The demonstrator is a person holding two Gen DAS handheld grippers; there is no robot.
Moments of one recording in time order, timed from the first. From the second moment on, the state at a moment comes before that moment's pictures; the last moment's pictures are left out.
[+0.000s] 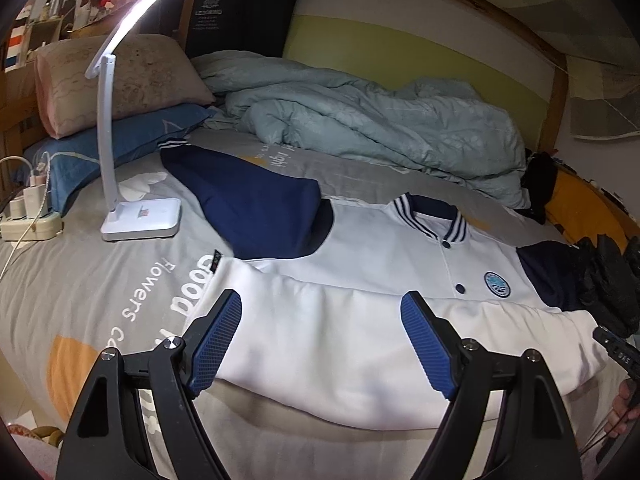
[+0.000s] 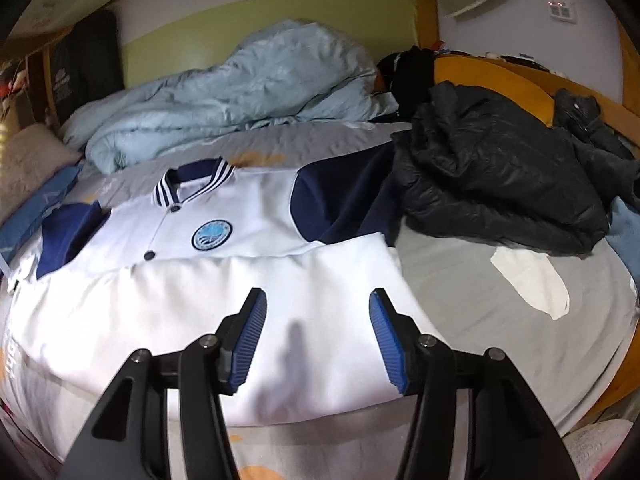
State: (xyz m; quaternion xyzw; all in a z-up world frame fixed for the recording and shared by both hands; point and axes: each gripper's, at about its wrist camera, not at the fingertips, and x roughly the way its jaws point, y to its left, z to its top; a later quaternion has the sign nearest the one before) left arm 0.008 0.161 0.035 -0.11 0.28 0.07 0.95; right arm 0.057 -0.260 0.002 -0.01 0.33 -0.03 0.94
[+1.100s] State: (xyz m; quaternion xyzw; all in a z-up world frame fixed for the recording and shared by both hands) left arm 0.214 0.340 0.047 -0.11 0.33 0.13 0.93; right arm 0.164 -0.219 0.012 -0.04 0.33 -0.01 0.94
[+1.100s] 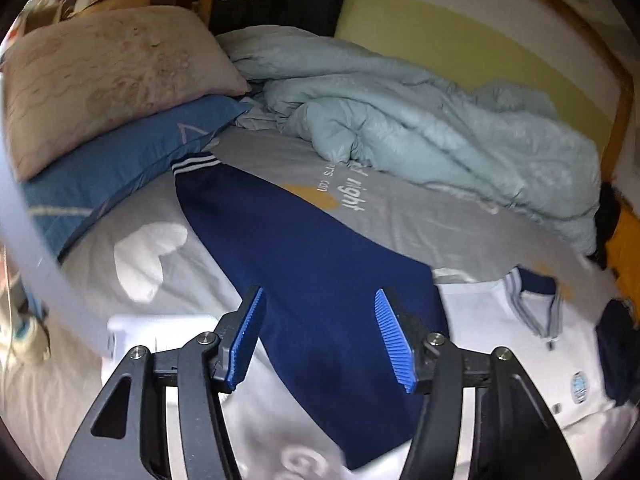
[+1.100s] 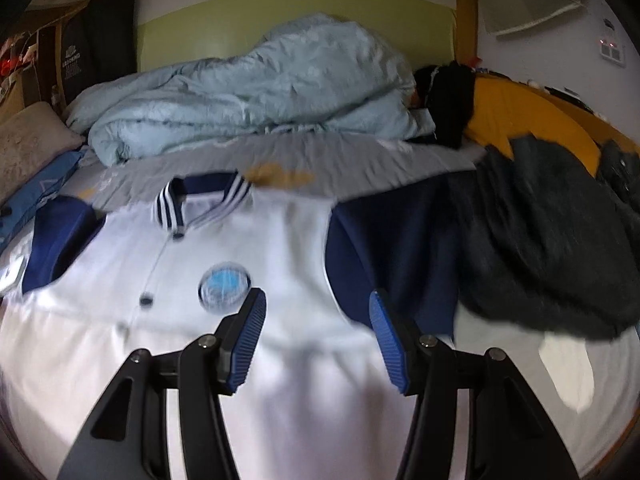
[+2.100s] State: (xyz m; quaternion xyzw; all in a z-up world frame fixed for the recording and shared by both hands) left arm 0.165 0.206 0.068 -0.04 0.31 -0.03 0.95; right arm 0.154 -0.222 -0.016 -0.02 0.36 0.03 0.93
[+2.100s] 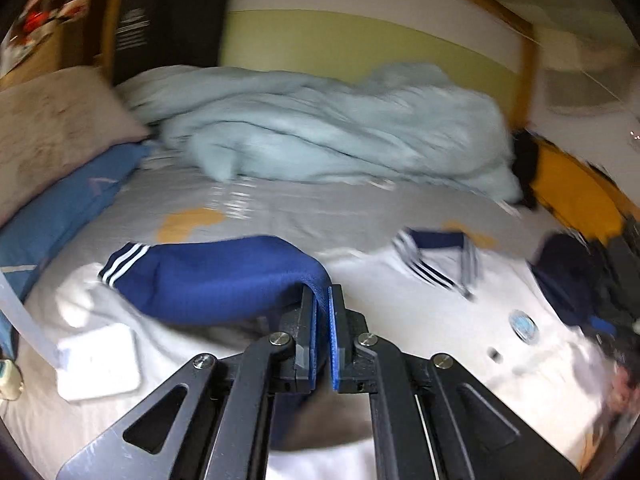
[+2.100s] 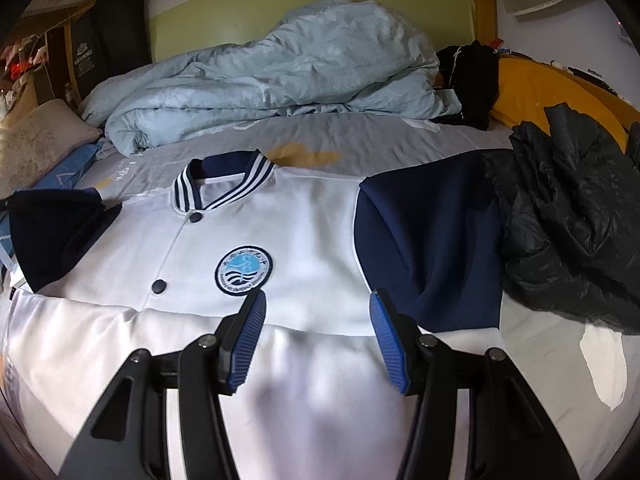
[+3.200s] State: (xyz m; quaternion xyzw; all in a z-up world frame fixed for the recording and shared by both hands) left arm 0.198 0.292 -0.001 -0.19 0.41 0.10 0.89; right arm 0.155 -0.225 -0.032 -0.02 0.40 0.04 0.92
